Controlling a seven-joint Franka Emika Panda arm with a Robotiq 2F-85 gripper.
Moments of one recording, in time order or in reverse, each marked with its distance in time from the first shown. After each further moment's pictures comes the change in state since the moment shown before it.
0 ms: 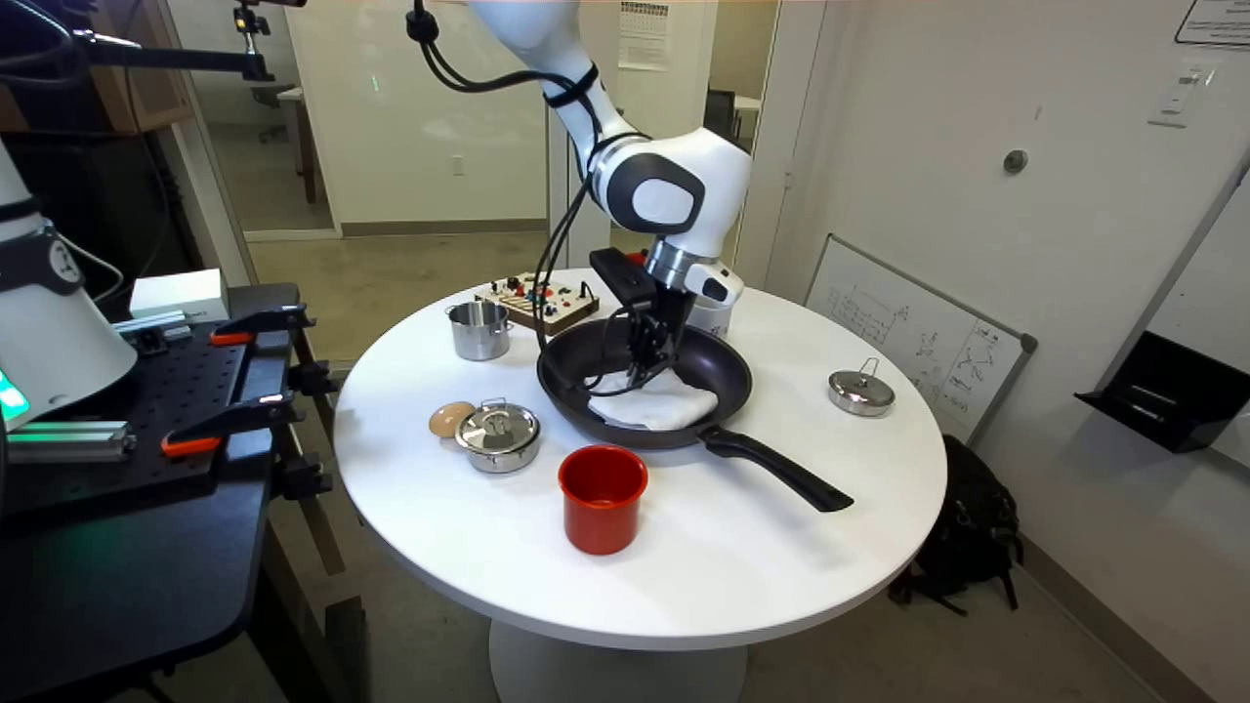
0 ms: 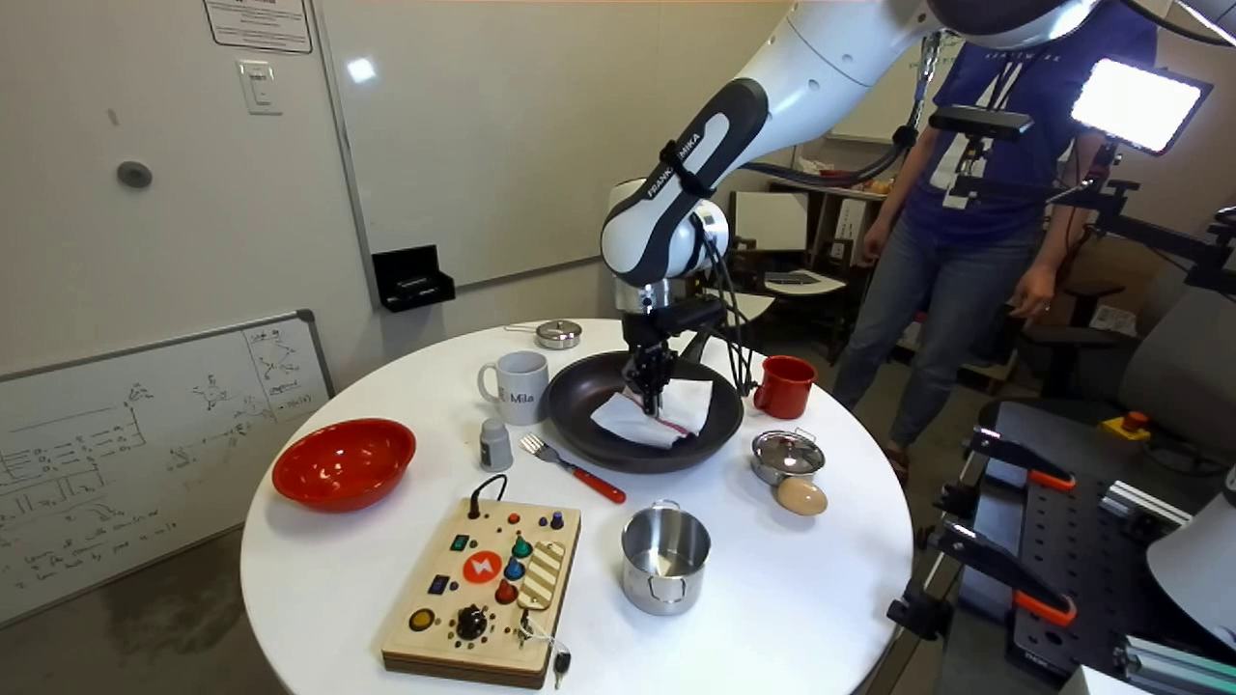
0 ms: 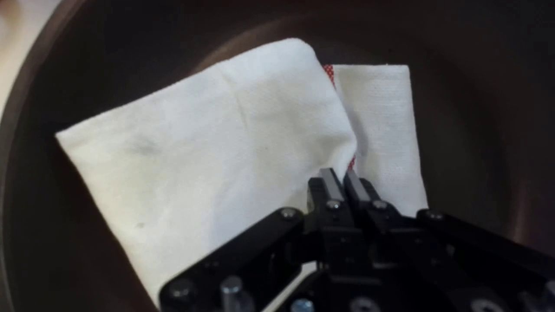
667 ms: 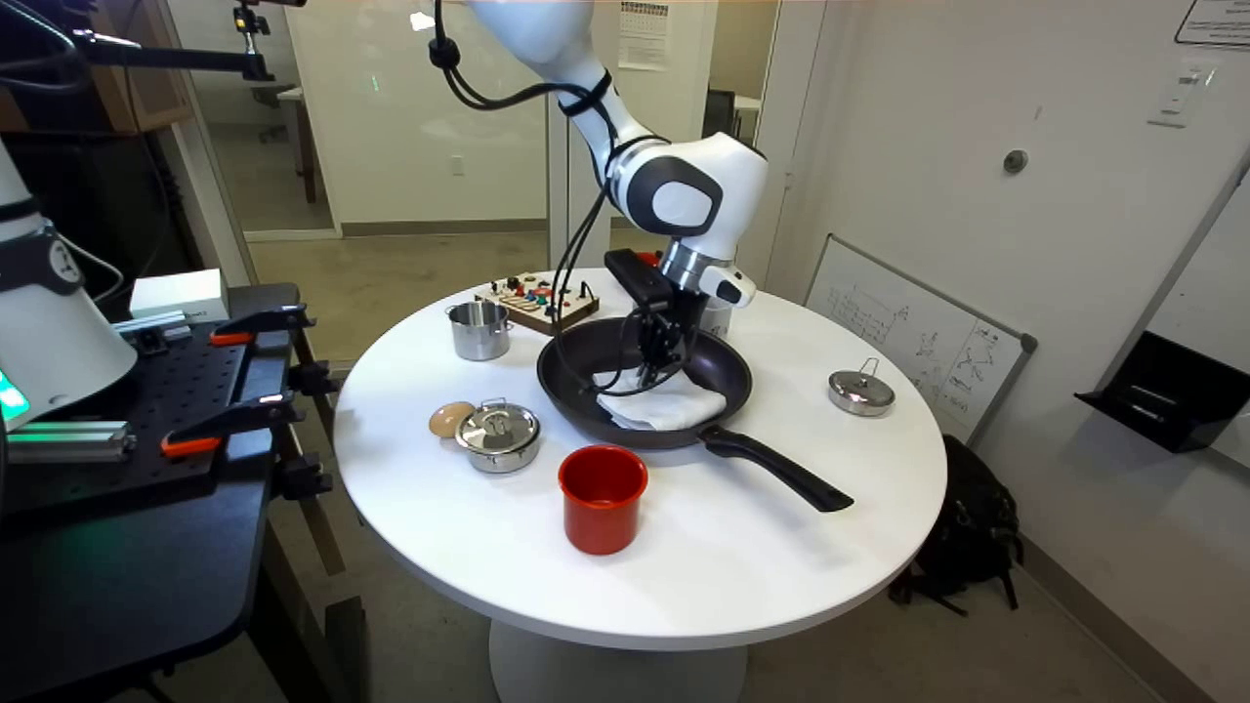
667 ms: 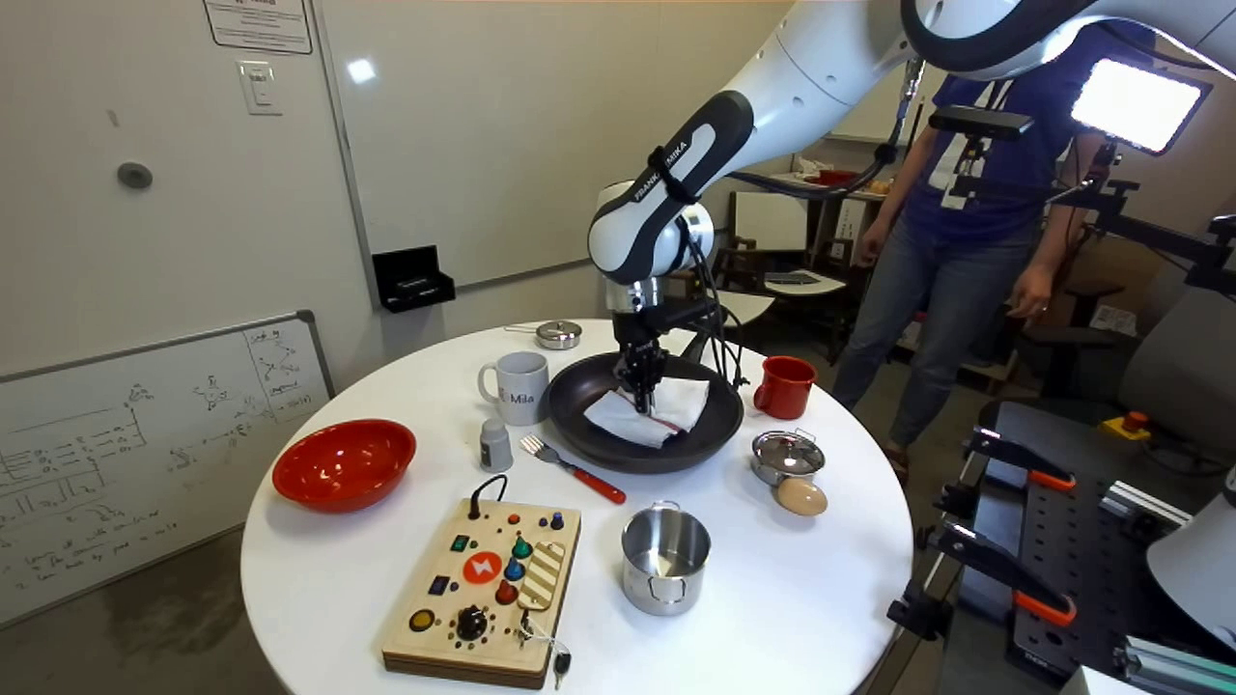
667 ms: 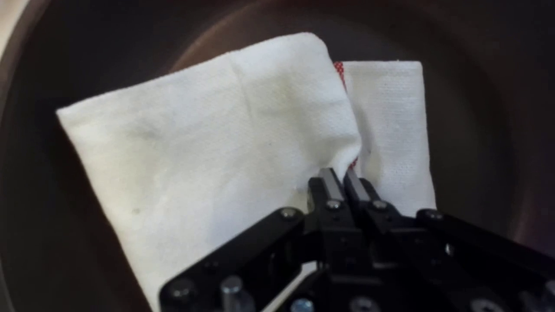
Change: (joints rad) arm 0.001 0.067 -0.002 0.130 0.000 -0.085 0.000
